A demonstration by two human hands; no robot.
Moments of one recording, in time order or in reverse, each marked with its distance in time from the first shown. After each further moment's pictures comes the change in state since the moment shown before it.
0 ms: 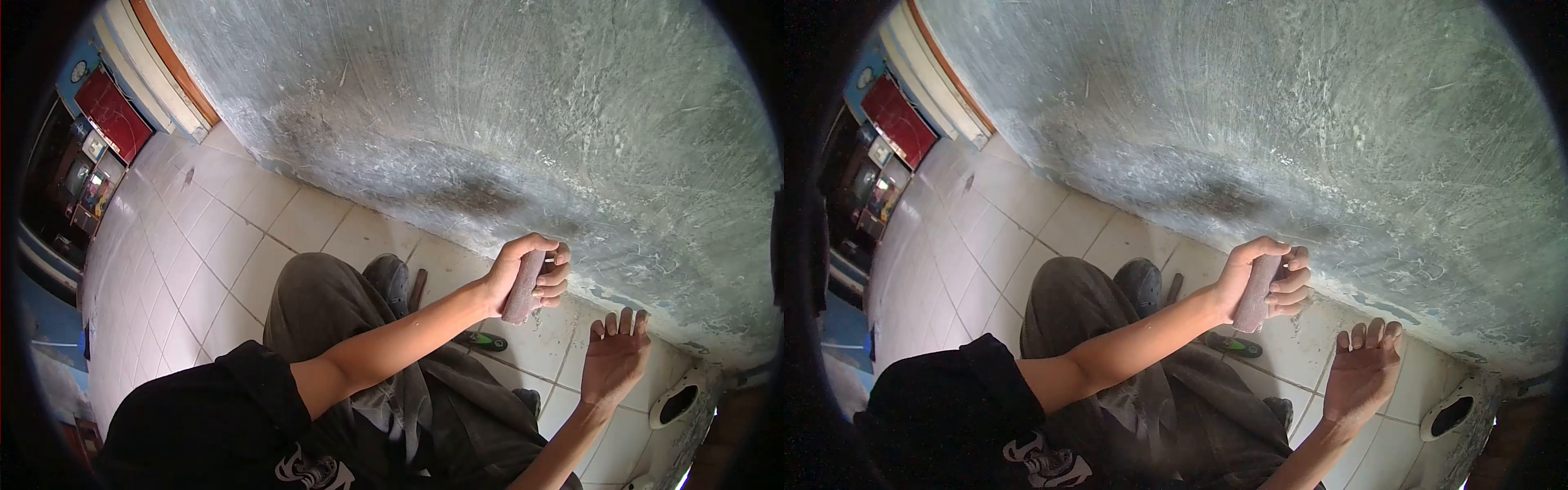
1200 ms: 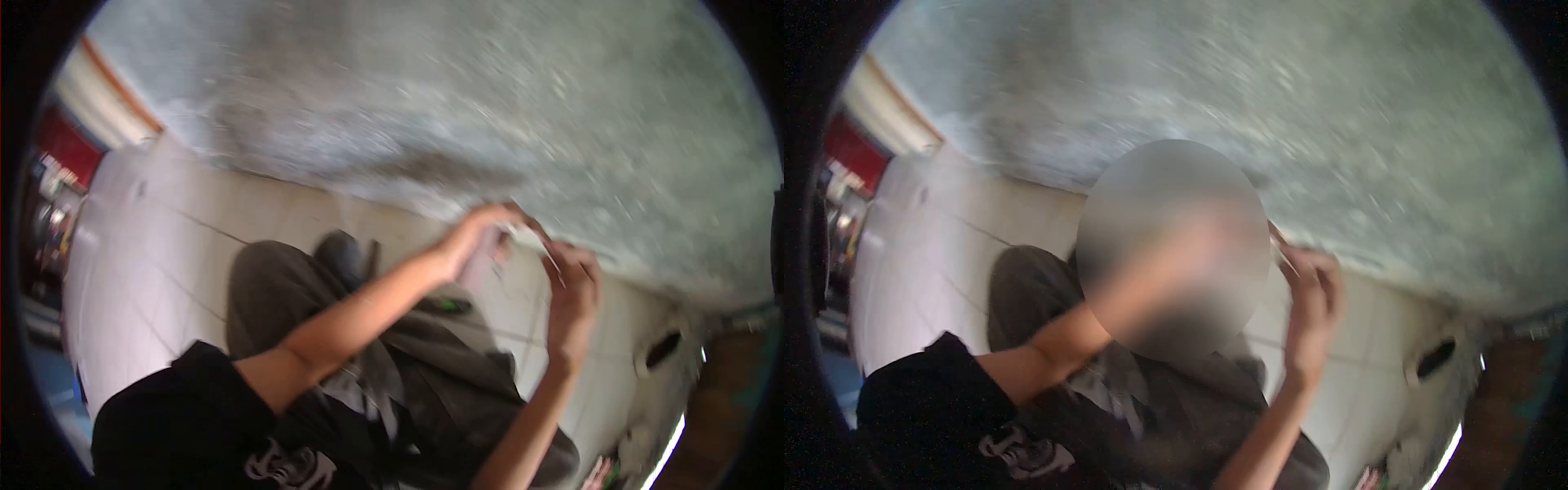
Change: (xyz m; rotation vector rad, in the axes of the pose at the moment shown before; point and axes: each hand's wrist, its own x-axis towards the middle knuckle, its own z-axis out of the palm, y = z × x) left_hand 0.000 -0.011 0.006 0.369 0.318 0.119; right_hand 0.005 0.015 0.000 -0.557 -0.104 -0.120
